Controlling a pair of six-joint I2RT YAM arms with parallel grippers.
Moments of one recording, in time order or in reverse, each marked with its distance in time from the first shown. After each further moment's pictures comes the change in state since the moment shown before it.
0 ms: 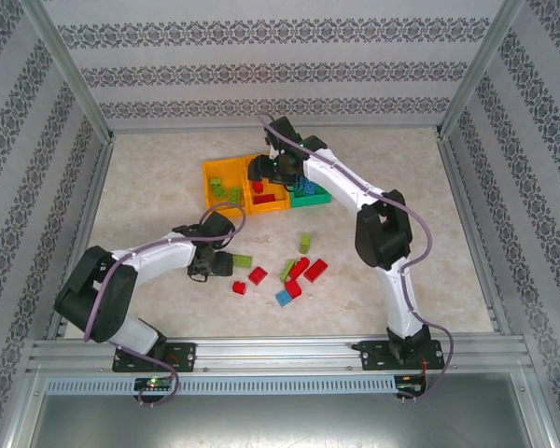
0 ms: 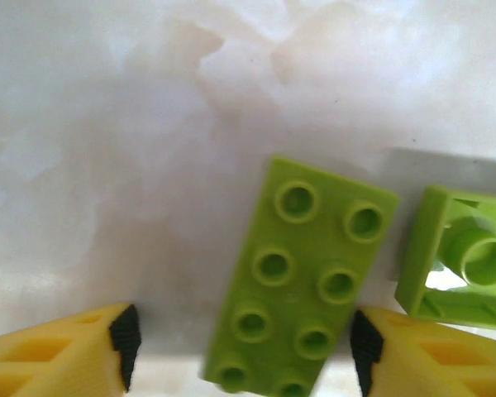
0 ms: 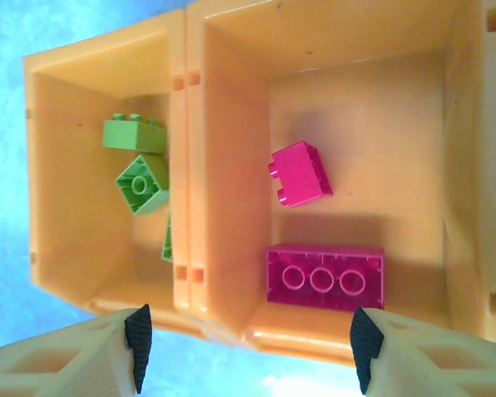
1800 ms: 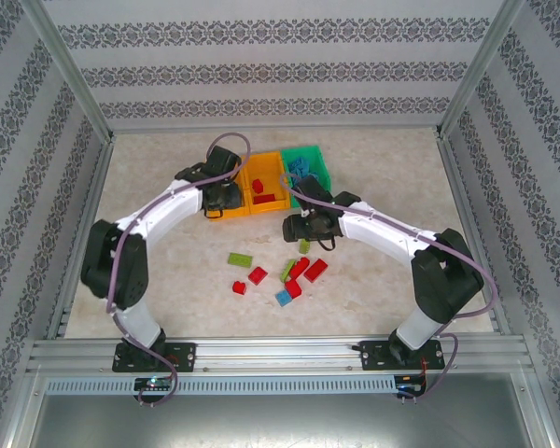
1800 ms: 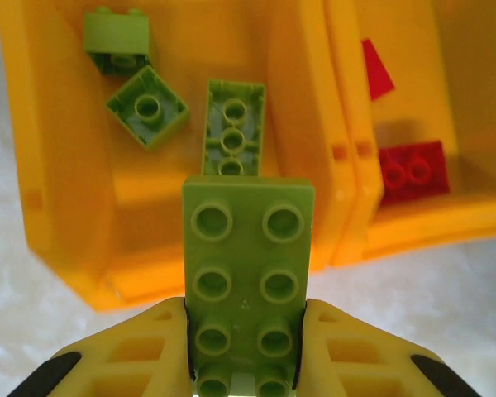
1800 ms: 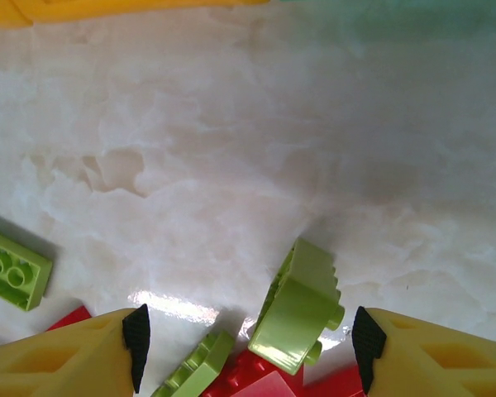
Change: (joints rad) left arm 0.126 0.249 0.608 -0.056 -0.003 0.066; right arm 0.094 -0.562 -0.858 0.113 0.187 -0.047
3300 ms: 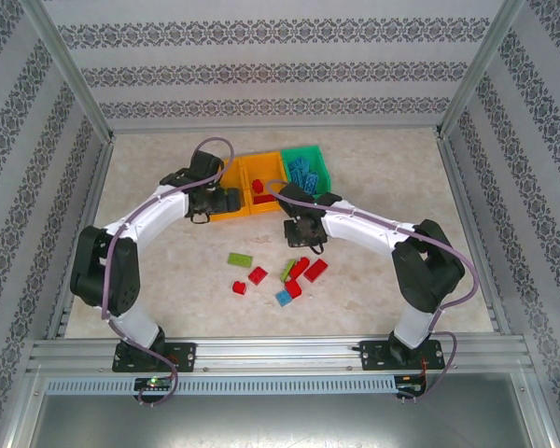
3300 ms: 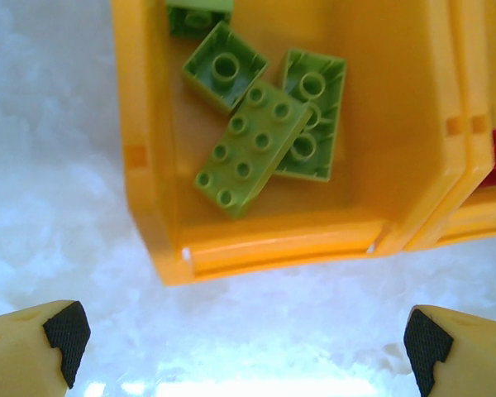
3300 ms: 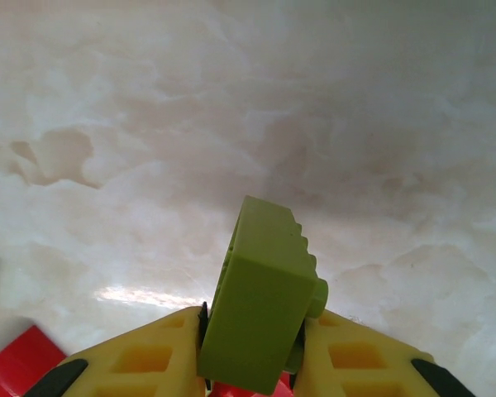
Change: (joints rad) left arm 0.074 -0.107 -0.146 0.021 0.043 0.011; right arm 0.071 0.113 0.087 -0.091 0.100 0.092
